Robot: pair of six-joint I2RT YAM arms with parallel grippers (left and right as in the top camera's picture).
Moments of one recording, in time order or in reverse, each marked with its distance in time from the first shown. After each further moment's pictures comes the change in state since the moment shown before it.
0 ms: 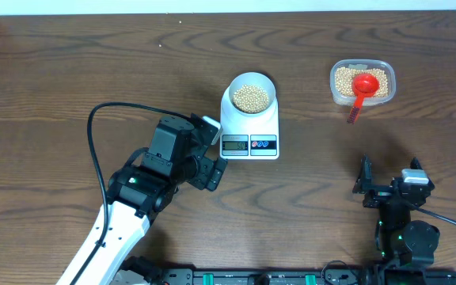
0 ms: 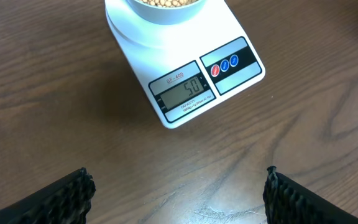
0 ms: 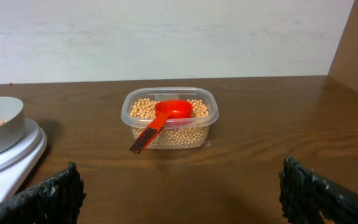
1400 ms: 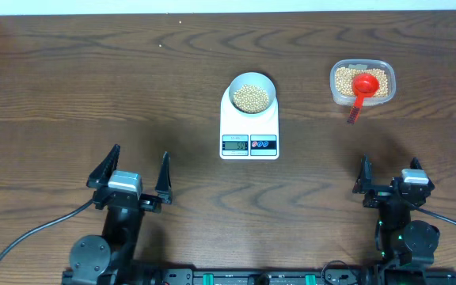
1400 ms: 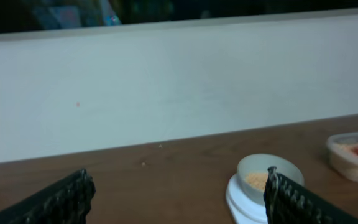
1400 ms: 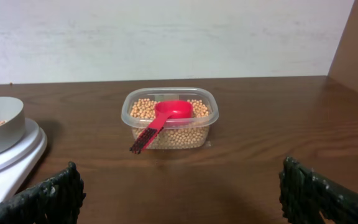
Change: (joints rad) left arm 0.250 -0.974 -0.475 0.483 -0.145 0.000; right arm 0.000 0.000 0.000 0.000 0.000 0.000
